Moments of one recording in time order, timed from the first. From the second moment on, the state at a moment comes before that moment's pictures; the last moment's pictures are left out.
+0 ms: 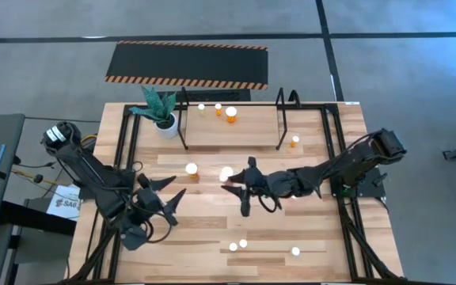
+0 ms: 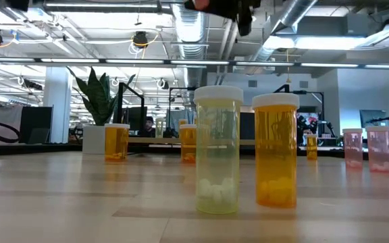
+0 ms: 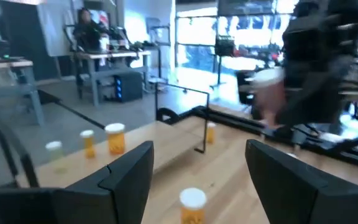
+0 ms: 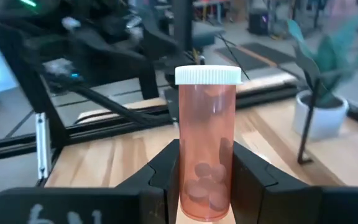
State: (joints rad) left arm -0.85 1.28 0.76 -0.12 -1.55 -0.73; right arm 0.29 1.58 0.96 0.49 0.44 0.21
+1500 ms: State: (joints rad) left arm -0.60 1.28 0.67 0.70 -0.64 -0.06; right arm 0.37 1.79 1.05 0.85 0.34 0.02
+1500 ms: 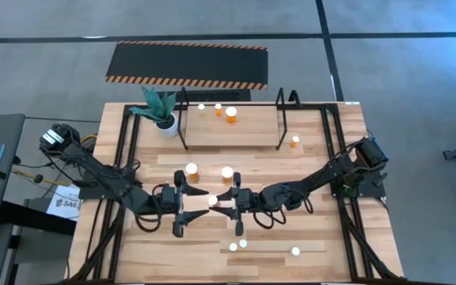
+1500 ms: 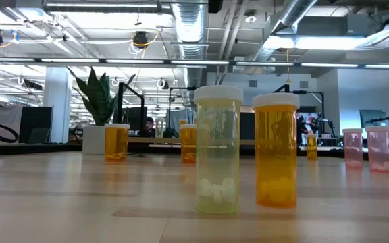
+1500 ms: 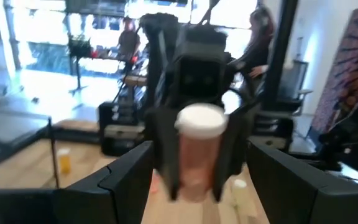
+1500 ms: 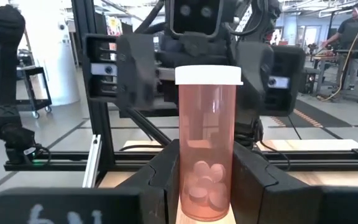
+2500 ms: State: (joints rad) left arm -0.48 1.28 0.67 0.76 -0.45 -0.04; right arm 0.36 1.79 1.05 0.89 0.34 0.00
